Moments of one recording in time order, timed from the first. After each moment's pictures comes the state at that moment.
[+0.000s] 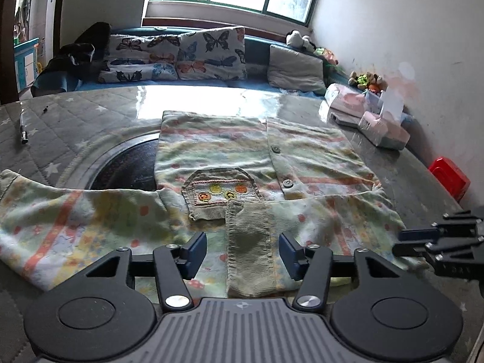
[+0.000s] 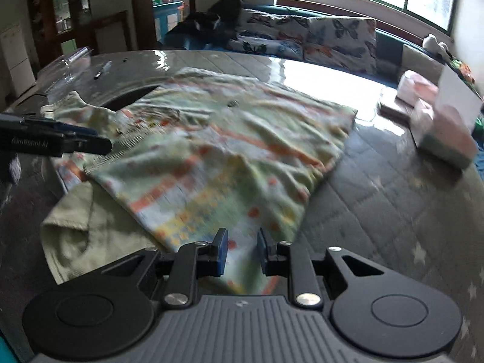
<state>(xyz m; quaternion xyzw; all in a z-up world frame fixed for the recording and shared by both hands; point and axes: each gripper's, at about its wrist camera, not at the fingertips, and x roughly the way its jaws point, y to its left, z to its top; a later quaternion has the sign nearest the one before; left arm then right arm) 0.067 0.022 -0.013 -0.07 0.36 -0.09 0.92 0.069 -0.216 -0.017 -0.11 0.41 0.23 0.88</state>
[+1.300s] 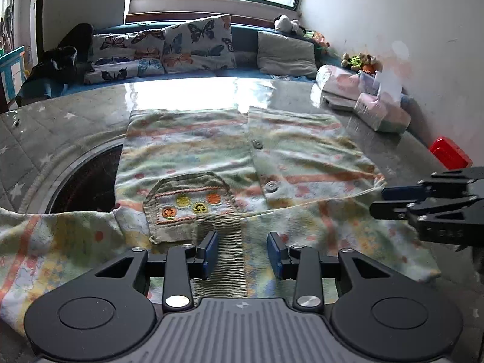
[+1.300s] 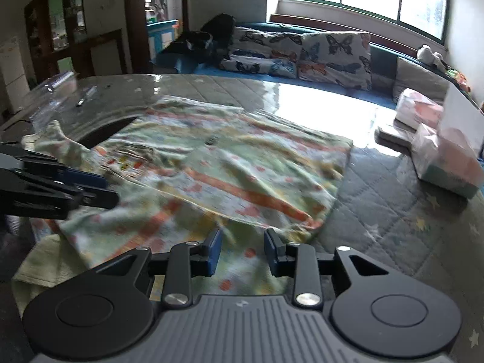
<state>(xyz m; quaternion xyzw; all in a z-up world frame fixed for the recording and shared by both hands) 0.104 -0.008 -0.024 -0.04 0.38 -0.11 0.92 0.120 -0.201 -0.012 -0.10 0.37 0.24 0.89</state>
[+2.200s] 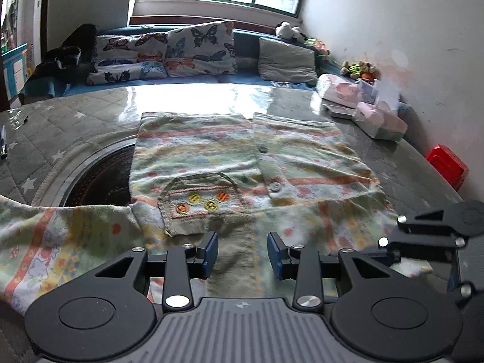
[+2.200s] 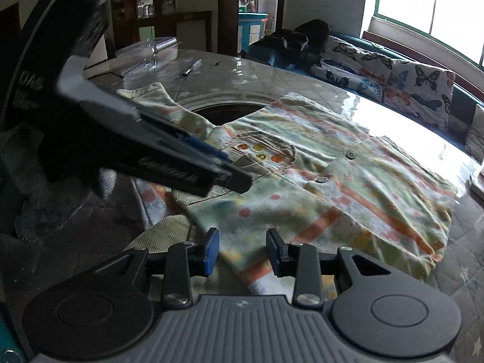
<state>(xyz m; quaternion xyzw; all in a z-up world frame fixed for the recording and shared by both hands) 0.081 0.004 -0.013 -0.05 0.37 -0.12 0.92 0.062 -0.124 -0.011 -0.17 0.35 0.37 0.84</state>
